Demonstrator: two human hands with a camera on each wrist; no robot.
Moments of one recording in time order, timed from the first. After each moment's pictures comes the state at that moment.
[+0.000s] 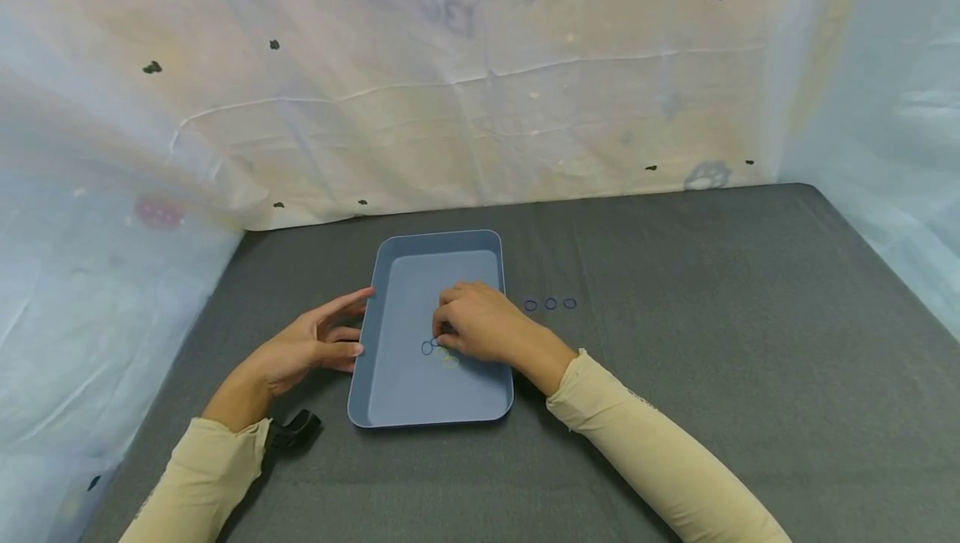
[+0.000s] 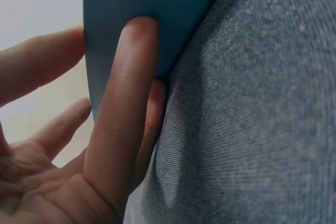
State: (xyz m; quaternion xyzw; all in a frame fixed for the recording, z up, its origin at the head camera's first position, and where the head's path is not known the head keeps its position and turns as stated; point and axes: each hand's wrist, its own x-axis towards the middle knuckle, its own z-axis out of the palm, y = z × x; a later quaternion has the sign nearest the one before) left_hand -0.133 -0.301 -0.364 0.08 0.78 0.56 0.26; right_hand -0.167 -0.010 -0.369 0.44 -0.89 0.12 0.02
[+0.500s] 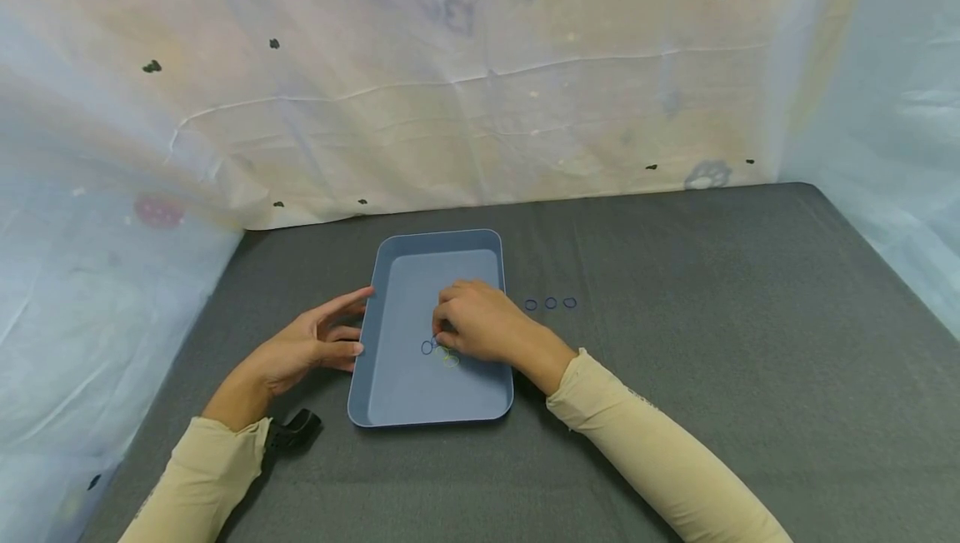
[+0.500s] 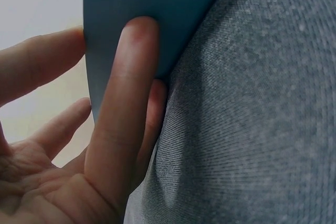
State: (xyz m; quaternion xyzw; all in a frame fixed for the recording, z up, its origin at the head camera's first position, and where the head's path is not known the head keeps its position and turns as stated) left_hand -0.133 -0.301 -0.365 0.08 0.78 0.56 0.26; right_hand -0.167 -0.010 -0.369 0.44 -0.89 0.13 0.04
